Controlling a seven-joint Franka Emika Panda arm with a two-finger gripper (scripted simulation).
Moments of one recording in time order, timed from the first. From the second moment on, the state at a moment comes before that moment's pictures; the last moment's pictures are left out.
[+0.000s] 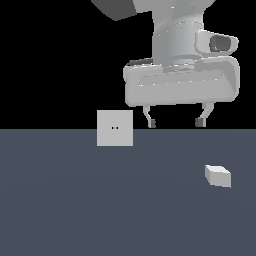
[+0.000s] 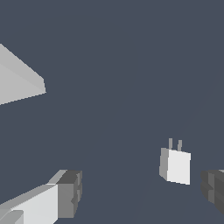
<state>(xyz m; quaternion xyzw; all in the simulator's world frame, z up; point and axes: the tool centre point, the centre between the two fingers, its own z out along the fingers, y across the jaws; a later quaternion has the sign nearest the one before) -0.037 -0.097 0.110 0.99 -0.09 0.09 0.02</state>
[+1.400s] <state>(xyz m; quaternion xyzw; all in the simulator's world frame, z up) -0.062 -0.166 0.062 0.96 -0.18 0.20 0.04</state>
